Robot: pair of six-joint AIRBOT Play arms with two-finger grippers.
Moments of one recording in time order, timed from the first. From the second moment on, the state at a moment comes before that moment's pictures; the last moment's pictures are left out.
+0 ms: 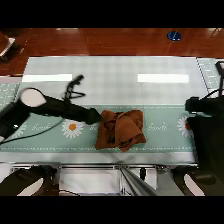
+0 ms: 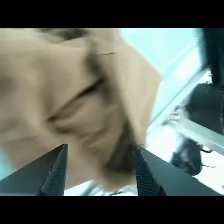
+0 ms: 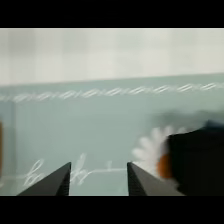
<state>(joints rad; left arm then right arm) -0.33 -1.02 0.83 0.75 -1.14 -1.30 0.04 -0.70 0.87 -1.66 1.19 1.76</state>
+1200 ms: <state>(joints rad) -0.47 -1.32 0.61 0.09 -0.99 -0.82 -0.44 -0.73 0.33 -0.90 1.16 1.32</state>
